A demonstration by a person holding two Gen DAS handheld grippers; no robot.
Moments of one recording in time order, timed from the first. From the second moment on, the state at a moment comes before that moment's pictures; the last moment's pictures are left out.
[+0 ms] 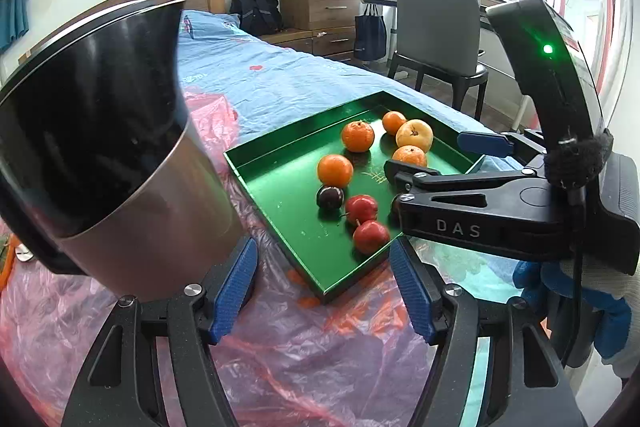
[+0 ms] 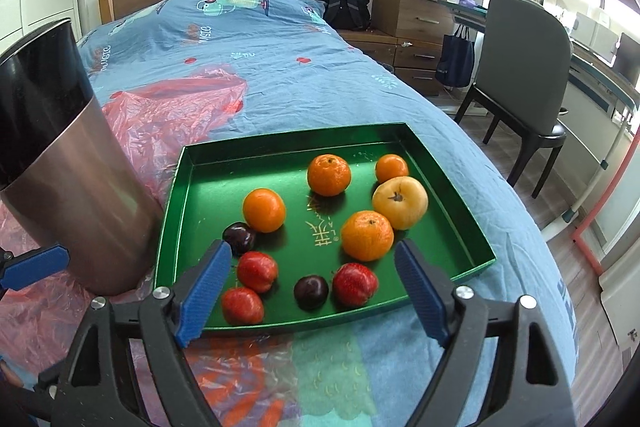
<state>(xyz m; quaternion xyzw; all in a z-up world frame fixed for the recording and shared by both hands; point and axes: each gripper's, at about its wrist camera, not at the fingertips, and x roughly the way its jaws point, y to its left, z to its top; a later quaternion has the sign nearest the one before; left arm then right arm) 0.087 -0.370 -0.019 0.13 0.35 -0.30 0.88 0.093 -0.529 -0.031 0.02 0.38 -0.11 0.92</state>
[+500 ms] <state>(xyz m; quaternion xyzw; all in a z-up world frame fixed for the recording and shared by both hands) 0.051 -0.255 -0.035 0.11 0.38 -0.21 0.89 0.029 -0.456 -0.039 0.01 0.40 -0.08 0.91</state>
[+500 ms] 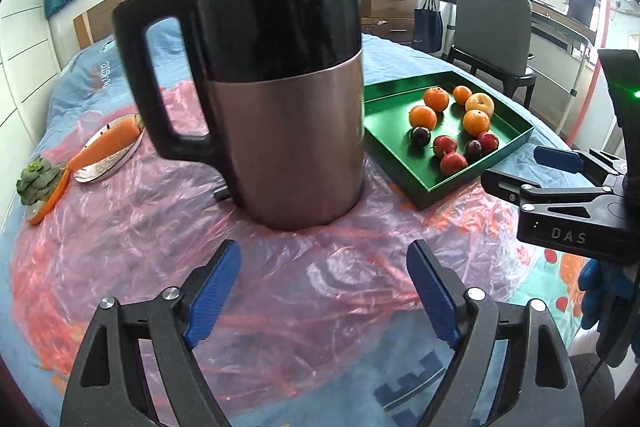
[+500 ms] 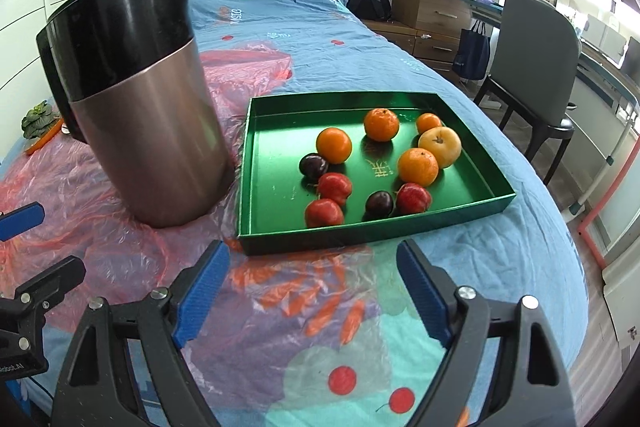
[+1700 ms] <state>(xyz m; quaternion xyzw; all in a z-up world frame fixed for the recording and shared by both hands) 0.000 -0.114 -0.025 0.02 0.38 -0.08 0.92 -0.034 -0.359 -0.031 0.01 0.38 -0.05 0.92</state>
